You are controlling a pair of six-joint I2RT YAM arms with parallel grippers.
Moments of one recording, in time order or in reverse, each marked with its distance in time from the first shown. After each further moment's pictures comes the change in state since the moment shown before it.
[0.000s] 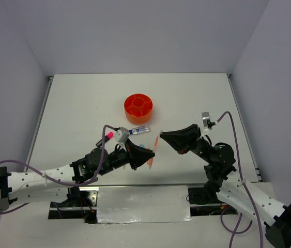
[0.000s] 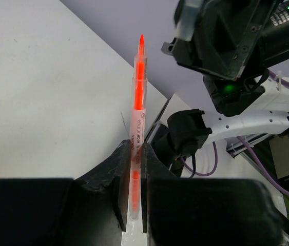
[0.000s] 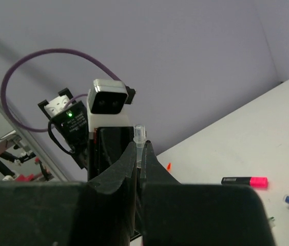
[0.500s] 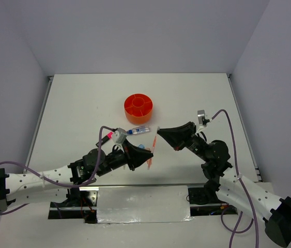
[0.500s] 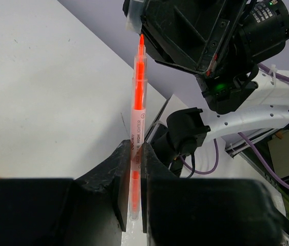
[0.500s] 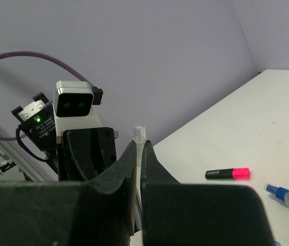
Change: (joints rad) left arm 0.000 -0.041 -0.026 0.007 -0.001 0.000; right arm 0.021 0.083 0.000 0.010 0.069 -0.042
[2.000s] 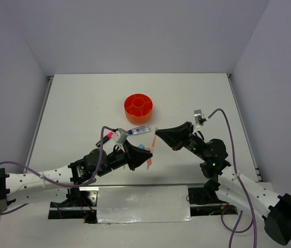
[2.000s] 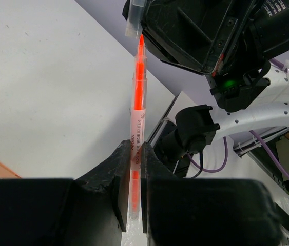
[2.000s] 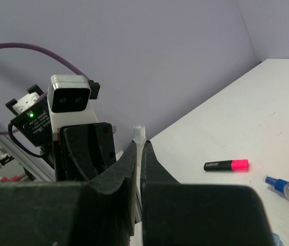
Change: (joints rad) left arm 0.000 0.003 0.000 -0.035 -0.024 0.000; right arm 0.000 0.044 0.000 0.007 -0.024 -0.007
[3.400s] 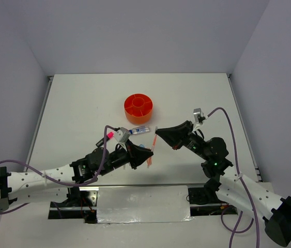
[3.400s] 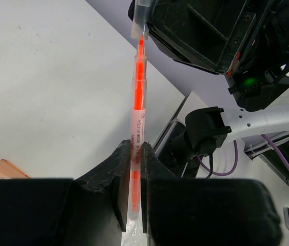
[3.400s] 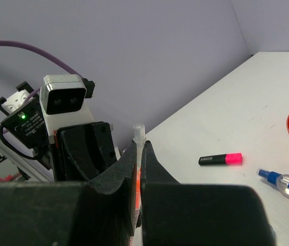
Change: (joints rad) left arm 0.000 0.034 0.029 -0.022 -0.029 0.024; right arm 0.000 -0.028 0.045 -0.126 0.011 -0.026
